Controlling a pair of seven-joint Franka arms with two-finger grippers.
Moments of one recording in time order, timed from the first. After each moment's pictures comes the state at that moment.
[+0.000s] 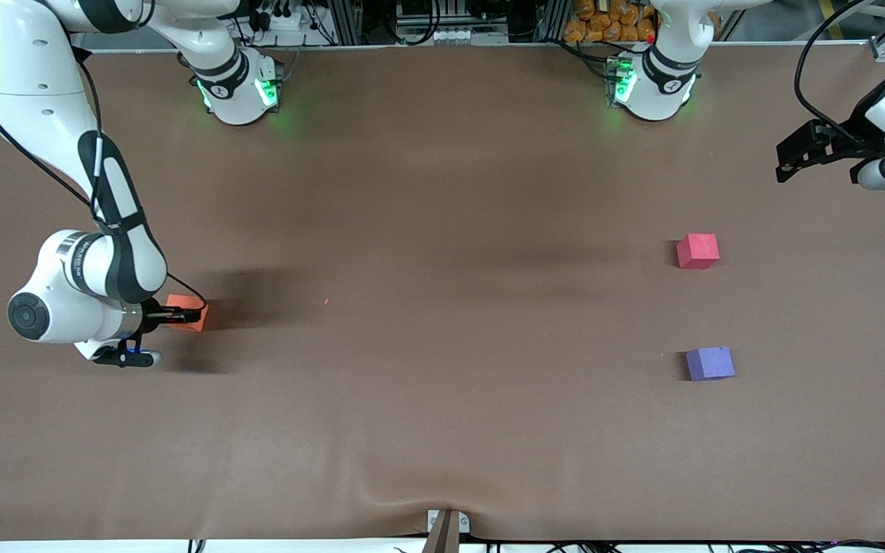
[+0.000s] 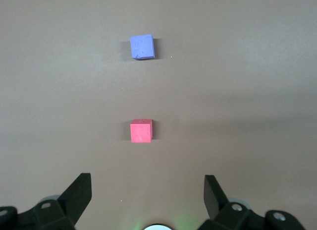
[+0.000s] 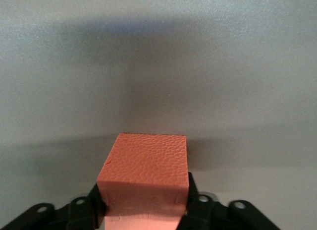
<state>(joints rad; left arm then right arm) 0.05 -0.06 -0.15 -1.57 0.02 1.49 -0.06 0.03 0.61 -0.14 -1.78 0.17 2.10 -0.13</state>
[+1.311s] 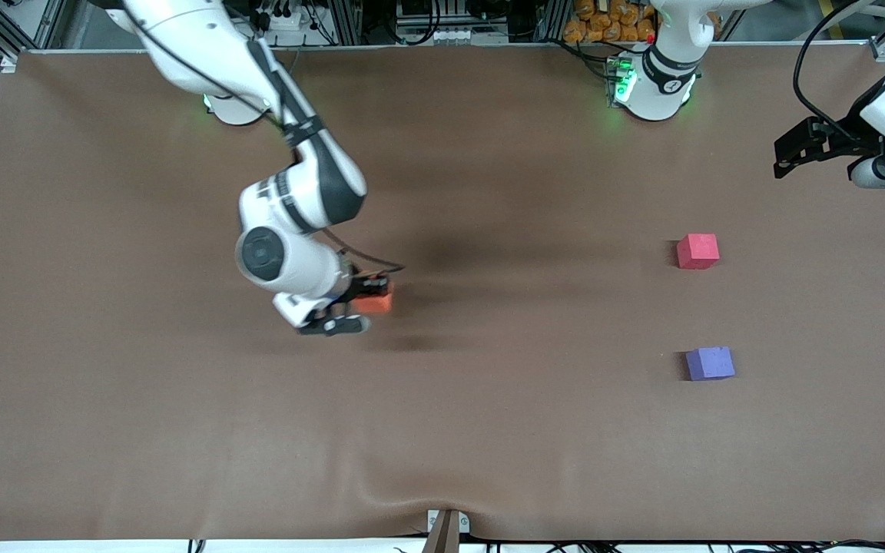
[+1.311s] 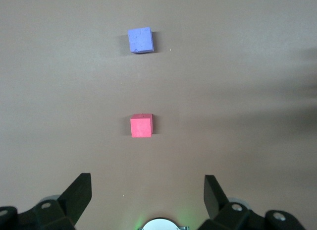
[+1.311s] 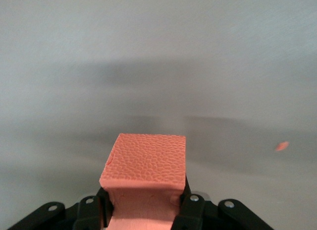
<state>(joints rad) 0.05 -0.06 -0.15 -1.57 0.02 1.46 -0.04 0.63 0.57 -0.10 -1.64 0.44 2.15 0.28</state>
